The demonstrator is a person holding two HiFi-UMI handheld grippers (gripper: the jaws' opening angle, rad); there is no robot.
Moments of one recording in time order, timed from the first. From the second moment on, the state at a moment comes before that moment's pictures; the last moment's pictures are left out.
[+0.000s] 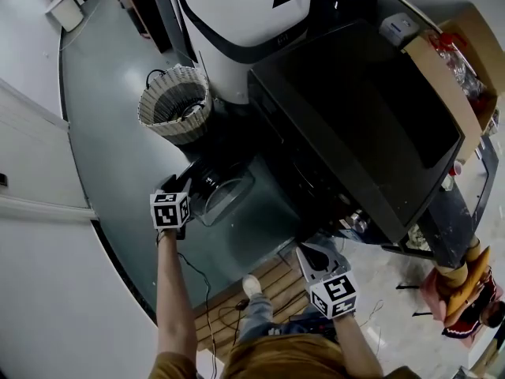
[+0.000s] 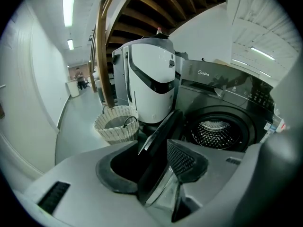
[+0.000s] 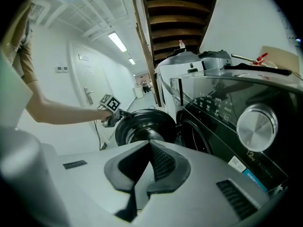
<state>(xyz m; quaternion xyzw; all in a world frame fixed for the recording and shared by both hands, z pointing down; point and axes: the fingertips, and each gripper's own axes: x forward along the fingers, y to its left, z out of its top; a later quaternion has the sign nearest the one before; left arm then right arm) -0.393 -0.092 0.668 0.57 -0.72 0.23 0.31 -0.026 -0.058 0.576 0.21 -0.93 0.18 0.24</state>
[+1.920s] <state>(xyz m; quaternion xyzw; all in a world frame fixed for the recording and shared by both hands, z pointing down) -0.221 -0.068 0.668 0.65 -0.63 0.23 0.36 0.023 -0.043 0.524 0.28 -0.93 0.16 0.19</state>
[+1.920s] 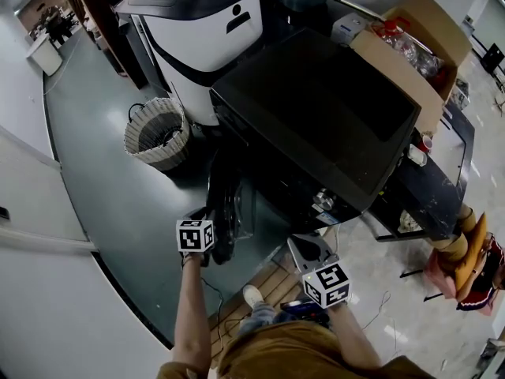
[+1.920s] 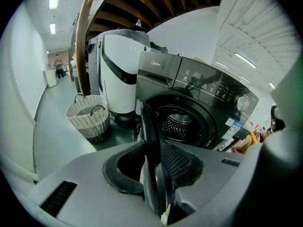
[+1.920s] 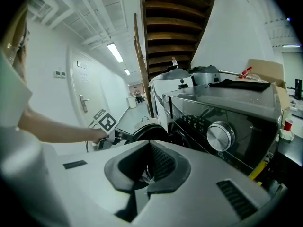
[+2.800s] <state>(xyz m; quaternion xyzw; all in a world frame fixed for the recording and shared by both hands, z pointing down) -0.174 -0.082 0.664 0.66 -0.62 0.19 0.38 0.038 -0.060 0.523 0.31 -0.92 0.18 0.17</state>
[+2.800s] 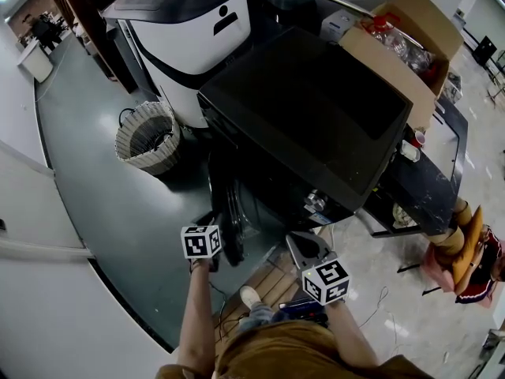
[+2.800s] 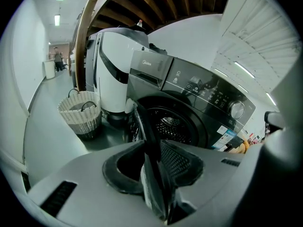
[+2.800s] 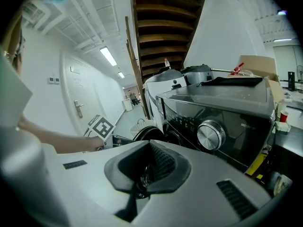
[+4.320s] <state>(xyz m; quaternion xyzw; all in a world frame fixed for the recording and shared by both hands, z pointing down) -0.098 -0.135 0.664 0.68 -0.59 0.08 0.43 0.099 -0.086 0.528 0.37 -0.89 0.15 0.21</state>
